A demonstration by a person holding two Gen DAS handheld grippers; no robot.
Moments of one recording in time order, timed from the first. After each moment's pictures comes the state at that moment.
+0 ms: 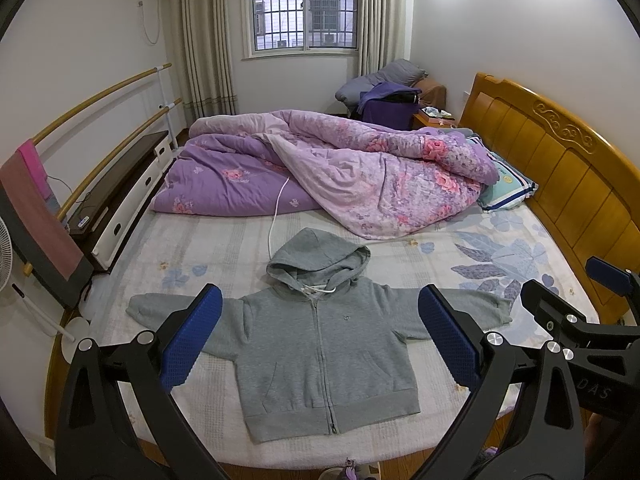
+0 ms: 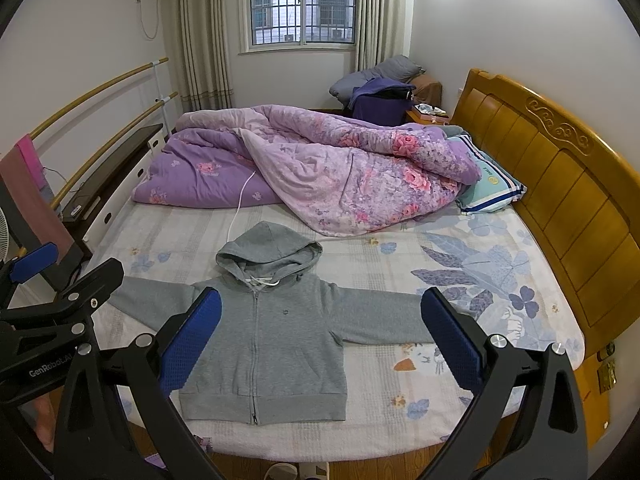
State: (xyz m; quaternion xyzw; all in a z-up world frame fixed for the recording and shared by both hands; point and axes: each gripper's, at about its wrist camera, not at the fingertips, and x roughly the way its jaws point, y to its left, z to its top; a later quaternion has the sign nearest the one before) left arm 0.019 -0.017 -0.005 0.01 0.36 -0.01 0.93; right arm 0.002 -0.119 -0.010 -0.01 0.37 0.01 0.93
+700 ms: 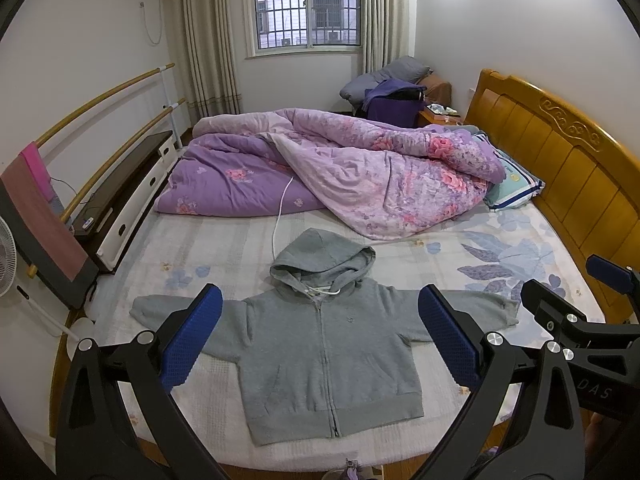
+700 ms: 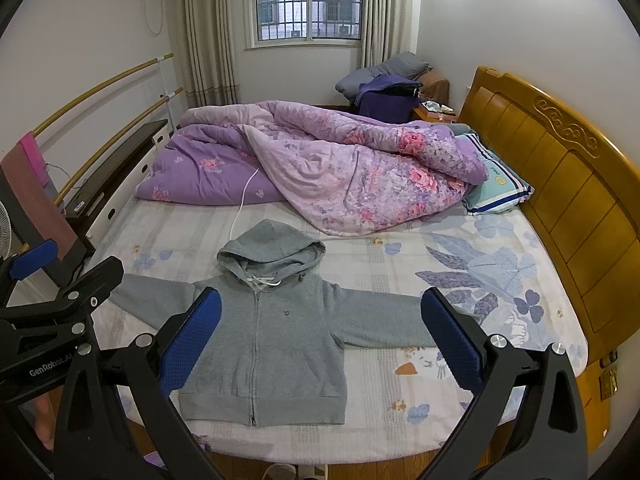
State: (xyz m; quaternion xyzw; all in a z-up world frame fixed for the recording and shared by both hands) left arm 0.015 0.009 -0.024 0.01 0.36 -0.01 0.93; right arm 0.017 -0.119 -0.021 -0.01 0.38 0.02 0.93
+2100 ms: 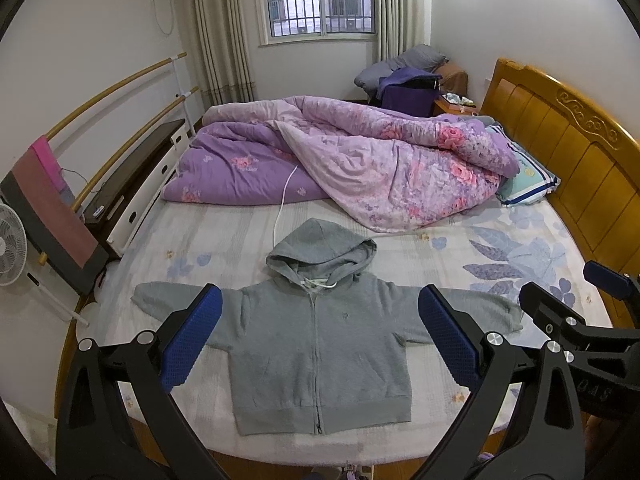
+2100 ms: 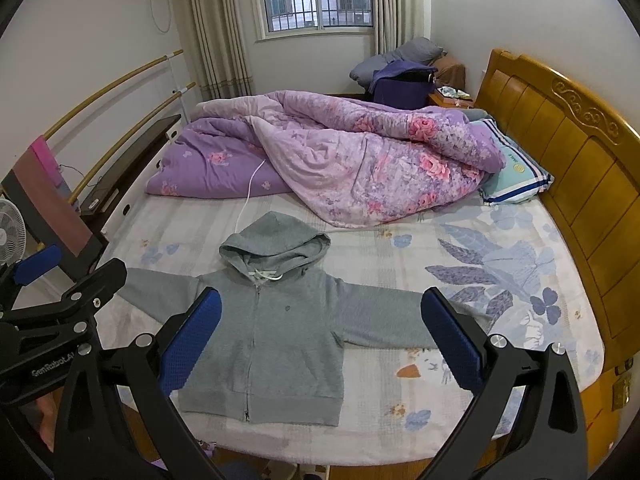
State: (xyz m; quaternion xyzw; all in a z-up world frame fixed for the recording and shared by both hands) left arm 0.024 0.001 -0.031 0.03 0.39 0.02 0.92; right arm 0.039 -0.161 -0.035 0.02 0.40 0.05 0.91
